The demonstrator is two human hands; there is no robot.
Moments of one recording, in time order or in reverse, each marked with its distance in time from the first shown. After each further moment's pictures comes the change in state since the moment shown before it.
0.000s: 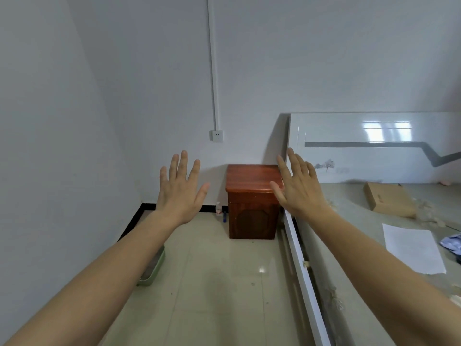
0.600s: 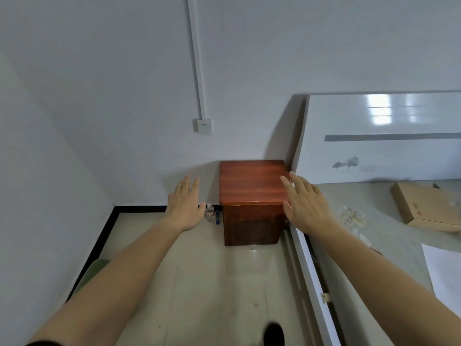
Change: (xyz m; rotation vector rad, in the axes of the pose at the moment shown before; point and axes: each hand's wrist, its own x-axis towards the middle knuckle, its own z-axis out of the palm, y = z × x) left_hand 0.336 -0.053 0.261 -0.194 -0.420 -0.013; right_hand 0.269 0.054 0.252 -0.046 -0.299 0.012
